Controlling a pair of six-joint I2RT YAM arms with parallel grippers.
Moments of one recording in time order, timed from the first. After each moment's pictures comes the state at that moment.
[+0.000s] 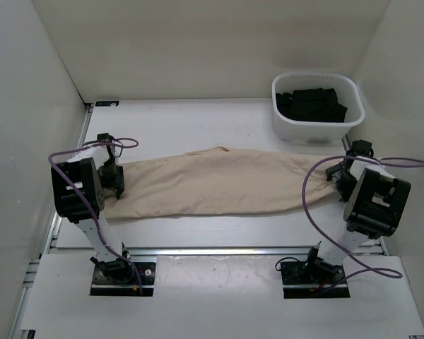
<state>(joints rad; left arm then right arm) 0.18 1.85 1.17 -0.84 -0.26 0.02 -0.38 1.65 0.95 -0.57 0.19 0.79</state>
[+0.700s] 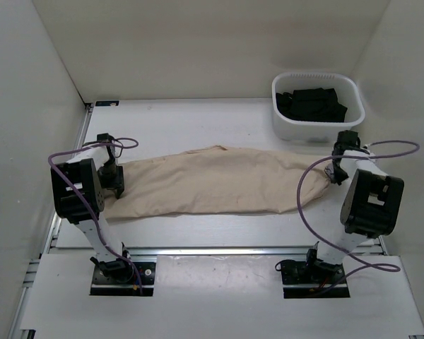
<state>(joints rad) 0.18 1.83 1.15 -0.83 -0.27 0.02 -0.29 1.69 1.02 -0.48 0.28 0.77</state>
